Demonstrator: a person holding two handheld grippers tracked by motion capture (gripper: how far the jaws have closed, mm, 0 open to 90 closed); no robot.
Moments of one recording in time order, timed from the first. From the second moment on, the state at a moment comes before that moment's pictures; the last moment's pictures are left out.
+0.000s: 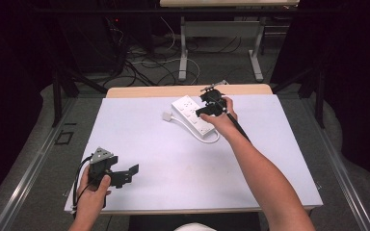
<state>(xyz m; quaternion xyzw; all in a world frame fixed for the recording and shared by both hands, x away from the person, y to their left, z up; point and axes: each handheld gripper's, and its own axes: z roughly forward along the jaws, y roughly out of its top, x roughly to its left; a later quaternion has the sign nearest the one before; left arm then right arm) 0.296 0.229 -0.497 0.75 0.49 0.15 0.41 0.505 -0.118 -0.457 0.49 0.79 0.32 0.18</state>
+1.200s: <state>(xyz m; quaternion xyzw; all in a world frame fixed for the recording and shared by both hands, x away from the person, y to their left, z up) 0.297 0.233 -0.498 0.75 0.49 0.15 0.41 0.533 -0.111 -0.492 0.53 0.77 0.32 0.16</state>
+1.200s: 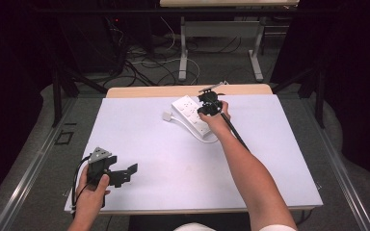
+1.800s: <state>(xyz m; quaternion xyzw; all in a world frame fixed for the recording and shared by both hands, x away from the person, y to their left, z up) 0.297 0.234 -0.498 0.75 0.49 0.15 0.41 0.535 -0.096 -0.512 0.53 0.78 0.31 0.14</state>
